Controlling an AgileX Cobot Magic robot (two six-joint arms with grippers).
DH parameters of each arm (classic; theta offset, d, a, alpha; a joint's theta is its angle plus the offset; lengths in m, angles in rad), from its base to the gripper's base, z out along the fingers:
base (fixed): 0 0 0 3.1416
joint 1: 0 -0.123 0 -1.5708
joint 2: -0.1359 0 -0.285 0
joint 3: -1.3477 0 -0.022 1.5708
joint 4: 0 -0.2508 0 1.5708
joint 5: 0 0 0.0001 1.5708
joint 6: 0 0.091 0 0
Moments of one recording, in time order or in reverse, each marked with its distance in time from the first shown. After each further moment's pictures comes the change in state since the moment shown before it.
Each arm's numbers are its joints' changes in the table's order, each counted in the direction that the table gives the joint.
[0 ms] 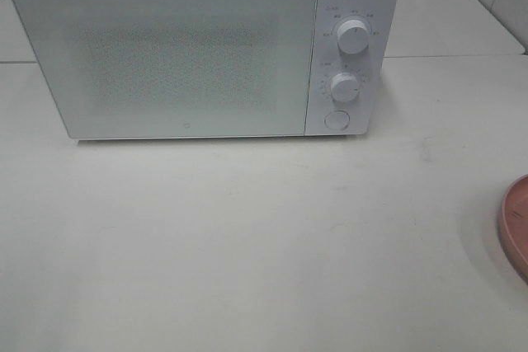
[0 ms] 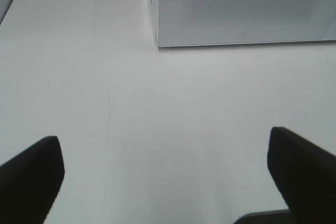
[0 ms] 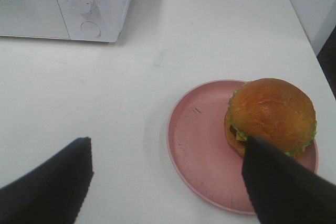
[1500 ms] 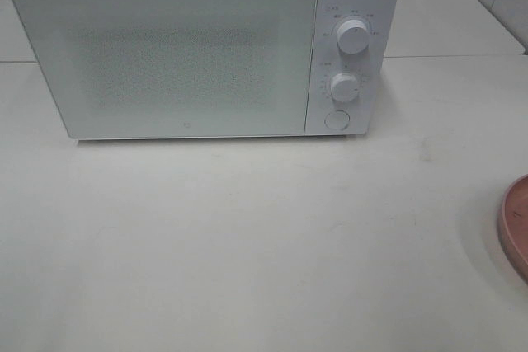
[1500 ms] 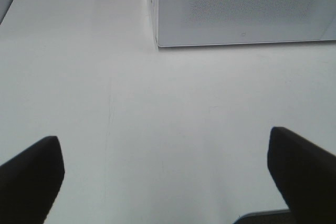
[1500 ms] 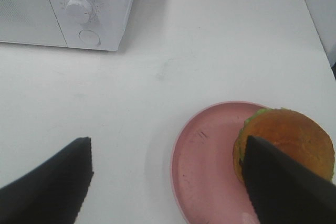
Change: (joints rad) left arm 0.000 0.000 0.000 0.000 0.000 0.000; right arm 0.000 -0.364 0.029 0.000 -0.254 0.000
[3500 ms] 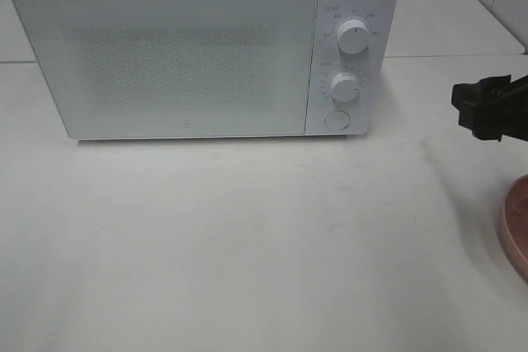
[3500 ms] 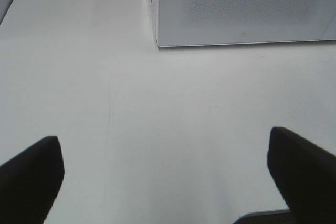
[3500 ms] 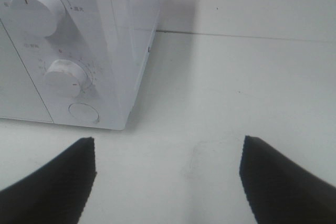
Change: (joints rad) left arm 0.000 0.000 0.000 0.000 0.000 0.000; right arm -0.031 -0.829 -0.185 -0.143 -1.185 -0.117
